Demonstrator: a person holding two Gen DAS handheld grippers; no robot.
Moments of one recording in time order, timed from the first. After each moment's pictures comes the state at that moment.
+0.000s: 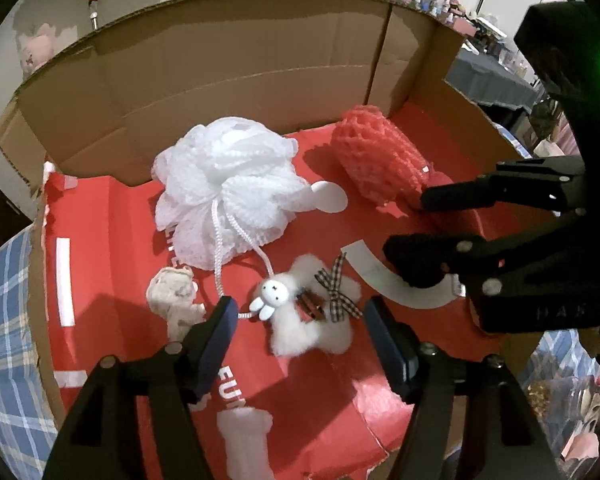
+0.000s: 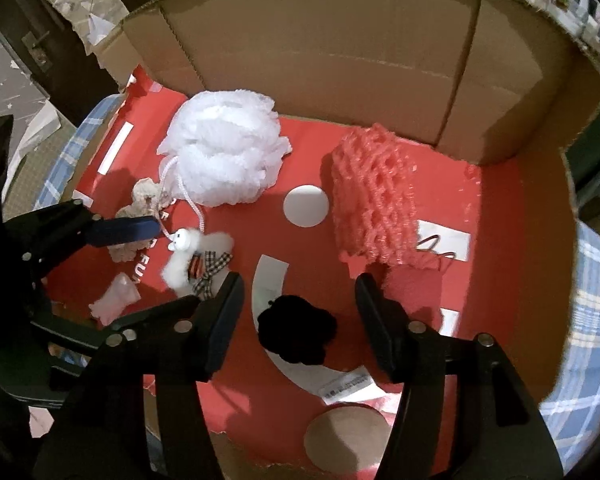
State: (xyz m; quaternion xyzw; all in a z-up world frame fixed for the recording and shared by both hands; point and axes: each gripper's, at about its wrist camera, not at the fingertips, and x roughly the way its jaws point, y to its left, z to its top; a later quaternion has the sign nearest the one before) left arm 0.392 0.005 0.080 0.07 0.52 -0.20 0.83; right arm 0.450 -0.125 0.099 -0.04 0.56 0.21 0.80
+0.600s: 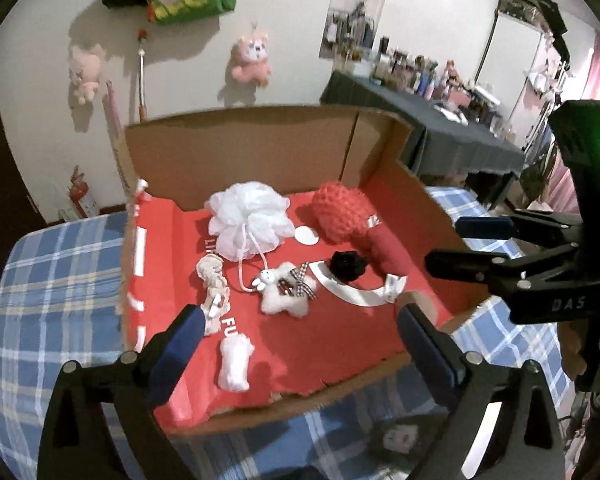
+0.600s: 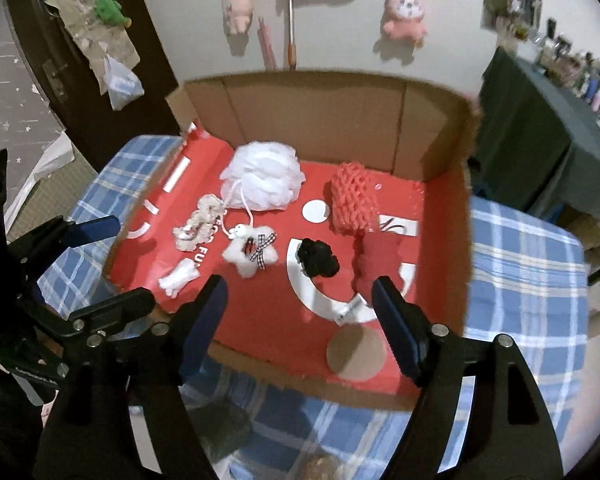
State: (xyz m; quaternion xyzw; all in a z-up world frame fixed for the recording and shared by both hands) left arm 0.288 0.026 0.166 0.00 0.42 -0.17 0.89; right arm 0.345 -0.148 0.186 -0.02 0.47 0.18 0.86
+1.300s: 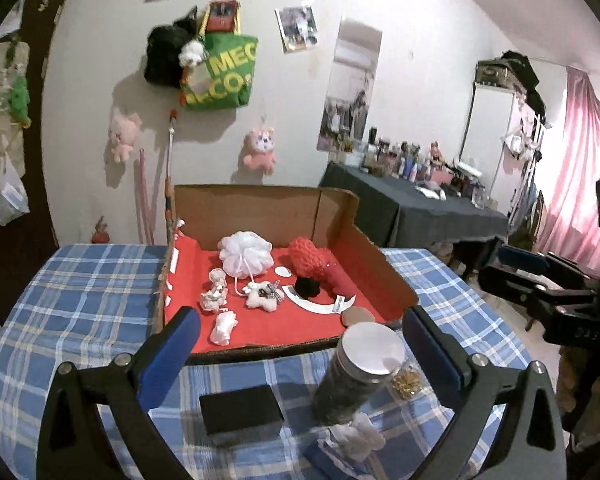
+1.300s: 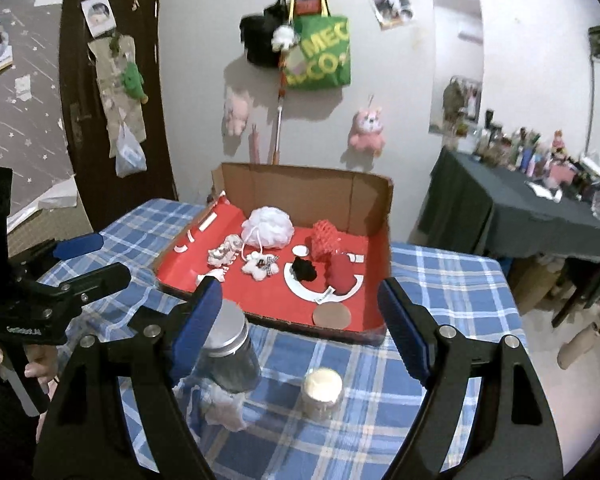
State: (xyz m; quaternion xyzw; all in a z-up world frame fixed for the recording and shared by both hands) left arm 0.121 0.032 0.199 -0.05 0.25 -0.15 0.96; right arm 0.142 -0.179 0.235 -0.03 0.26 0.14 0.96
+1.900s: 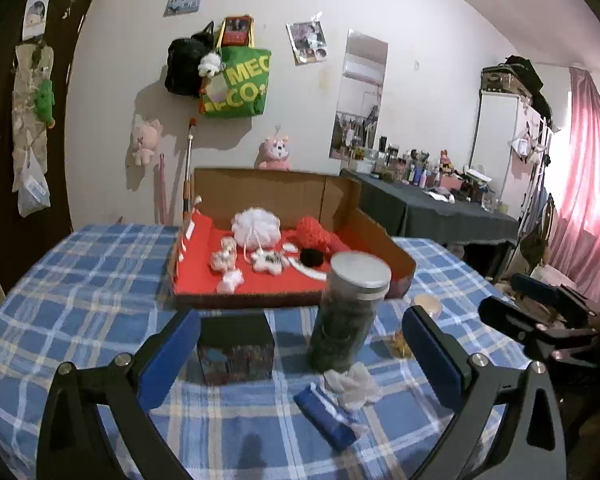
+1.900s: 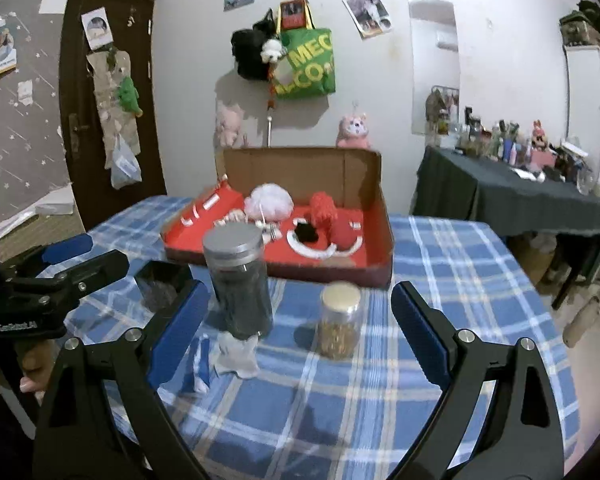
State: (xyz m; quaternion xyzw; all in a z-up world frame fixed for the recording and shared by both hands) left arm 0.058 0.020 0.142 -0.05 0.23 -0.12 0.97; right arm 0.077 -0.173 0.161 -0.01 0.23 0.11 0.97
